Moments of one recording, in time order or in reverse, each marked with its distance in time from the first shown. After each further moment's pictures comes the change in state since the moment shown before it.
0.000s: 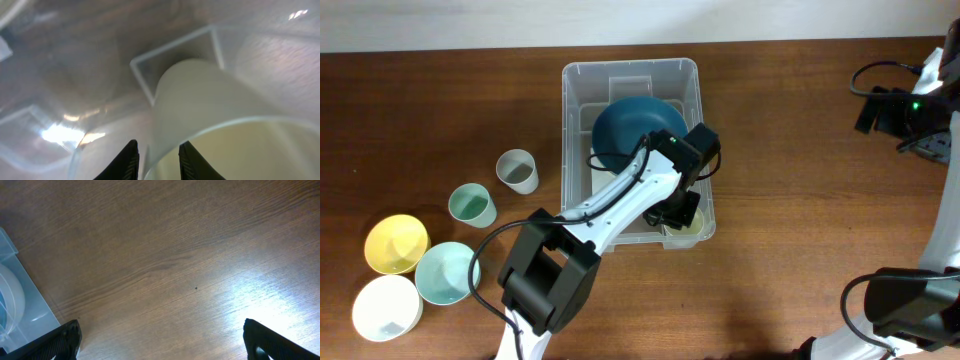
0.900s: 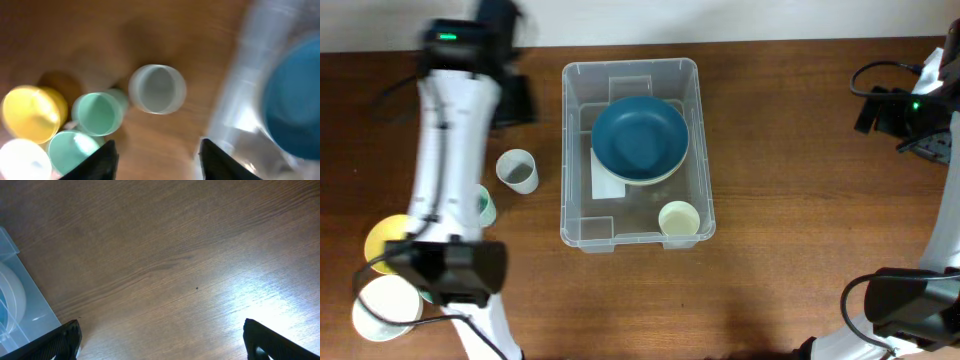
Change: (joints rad) left arm 0.678 -0.057 0.611 -0.435 -0.225 -0.009; right arm 0.000 0.000 0.000 0.000 -0.005 -0.001
